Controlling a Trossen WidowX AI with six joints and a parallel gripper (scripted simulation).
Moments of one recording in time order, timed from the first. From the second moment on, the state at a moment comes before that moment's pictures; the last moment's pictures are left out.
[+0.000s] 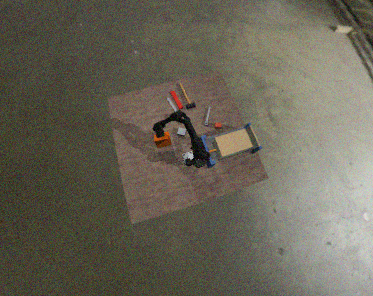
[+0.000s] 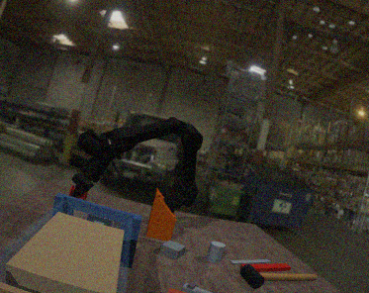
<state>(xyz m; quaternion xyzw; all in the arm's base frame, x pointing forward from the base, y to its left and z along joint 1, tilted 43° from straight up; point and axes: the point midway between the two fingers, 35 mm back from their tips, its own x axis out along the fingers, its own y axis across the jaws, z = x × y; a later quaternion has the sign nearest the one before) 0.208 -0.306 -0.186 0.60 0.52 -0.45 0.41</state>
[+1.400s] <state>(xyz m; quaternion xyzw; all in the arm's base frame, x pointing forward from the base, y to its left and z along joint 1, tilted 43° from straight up) 0.259 -0.267 -0.145 0.60 0.52 -0.44 0.43</state>
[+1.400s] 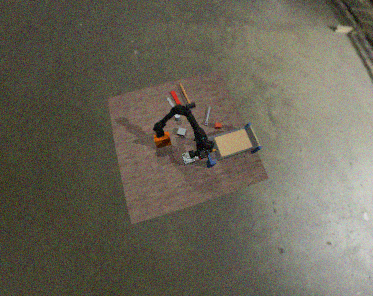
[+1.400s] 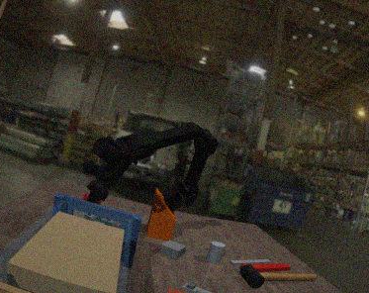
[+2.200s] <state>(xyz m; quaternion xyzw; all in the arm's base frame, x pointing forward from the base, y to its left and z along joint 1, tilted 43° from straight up) 0.264 -0.240 -0.121 0.60 0.51 -0.44 0.43</state>
